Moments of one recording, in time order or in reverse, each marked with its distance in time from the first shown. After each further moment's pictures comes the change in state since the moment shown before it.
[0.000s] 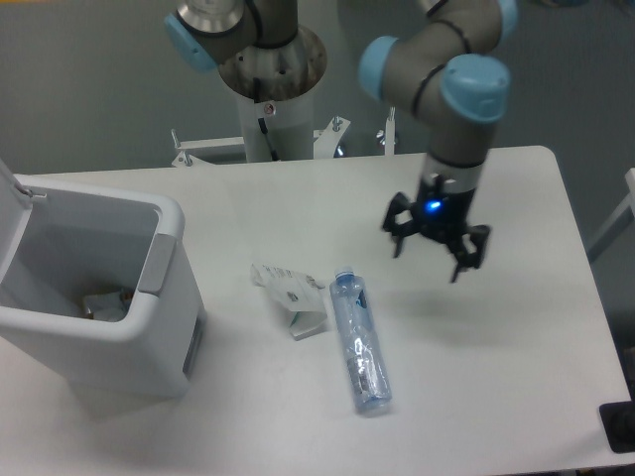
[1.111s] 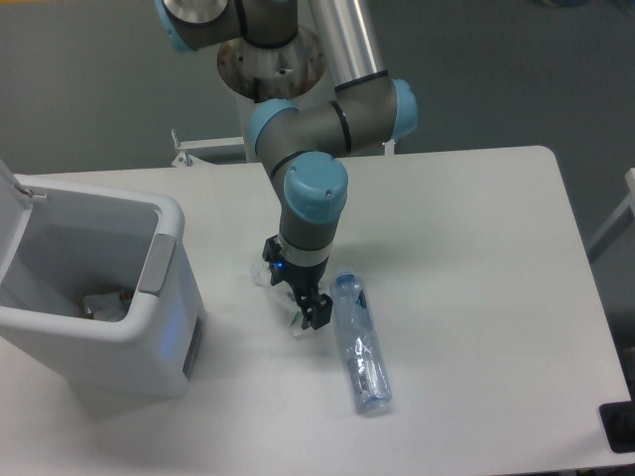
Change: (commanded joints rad) arm -0.197 -0.144 -0.009 -0.008 0.068 0.207
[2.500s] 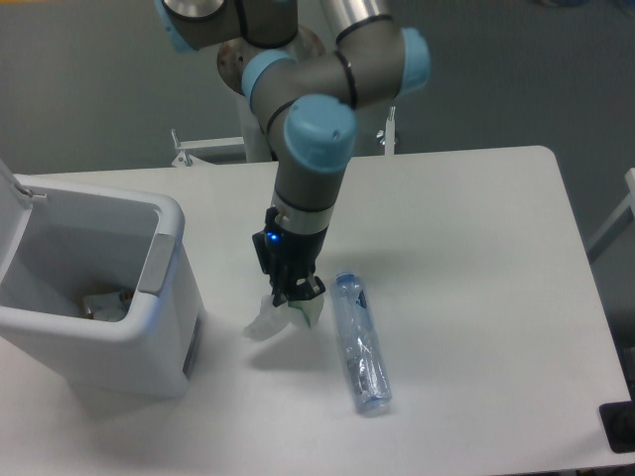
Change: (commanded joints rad) arm 0.075 0.149 0.308 -0.140 -0.322 -0.259
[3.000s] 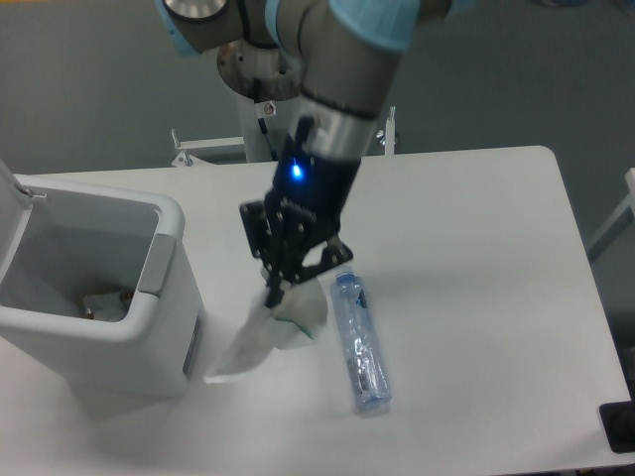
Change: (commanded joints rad) arm -0.003 0.129 0.151 0.008 -0.174 -0.233
